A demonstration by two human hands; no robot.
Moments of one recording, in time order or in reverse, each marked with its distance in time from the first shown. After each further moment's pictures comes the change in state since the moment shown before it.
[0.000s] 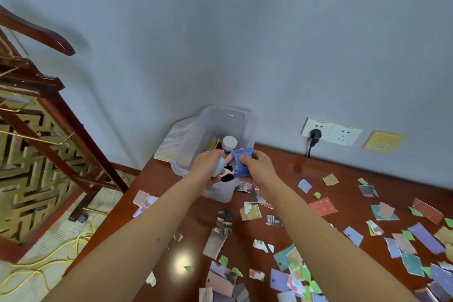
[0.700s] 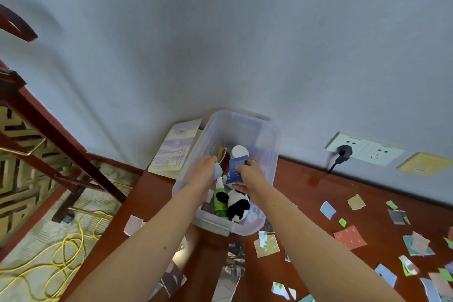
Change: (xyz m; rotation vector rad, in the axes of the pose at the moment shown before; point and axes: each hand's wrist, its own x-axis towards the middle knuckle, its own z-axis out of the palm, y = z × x) left_hand 0.129 0.021 -0.020 0.002 0.097 -0.161; right_hand 0.121 0.004 0.066 -0.009 0.027 0.278
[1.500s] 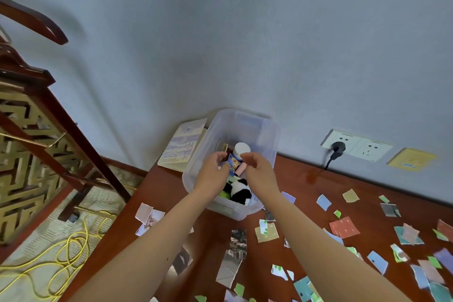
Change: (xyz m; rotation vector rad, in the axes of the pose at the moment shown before) left_hand -0.049 -0.036 -0.023 0.359 -0.090 0.523; right_hand -0.062 0.015 -0.014 -0.375 0.115 -0.470
